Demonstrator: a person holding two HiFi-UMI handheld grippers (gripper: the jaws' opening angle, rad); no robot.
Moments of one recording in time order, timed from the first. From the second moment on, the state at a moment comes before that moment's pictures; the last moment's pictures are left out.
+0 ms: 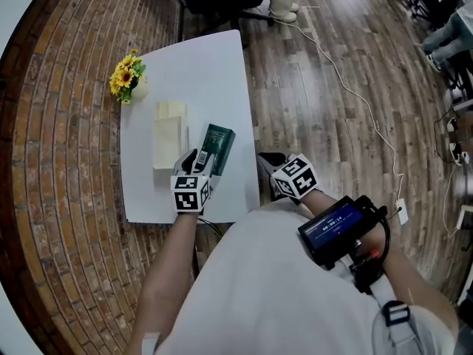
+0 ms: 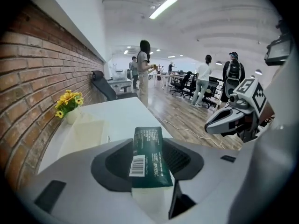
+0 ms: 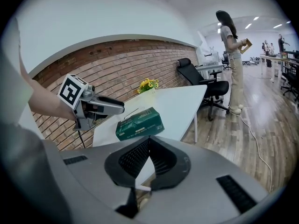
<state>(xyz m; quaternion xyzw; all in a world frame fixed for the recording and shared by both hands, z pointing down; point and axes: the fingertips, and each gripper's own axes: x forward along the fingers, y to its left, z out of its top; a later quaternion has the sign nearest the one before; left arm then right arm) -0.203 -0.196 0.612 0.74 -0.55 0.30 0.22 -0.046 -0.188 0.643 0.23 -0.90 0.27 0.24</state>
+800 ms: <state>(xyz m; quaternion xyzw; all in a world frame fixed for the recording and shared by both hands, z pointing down) -0.235 -0.043 0.605 0.66 -0.68 0.12 0.29 -0.108 -0.160 0.587 0.09 -0.96 0.19 0.20</state>
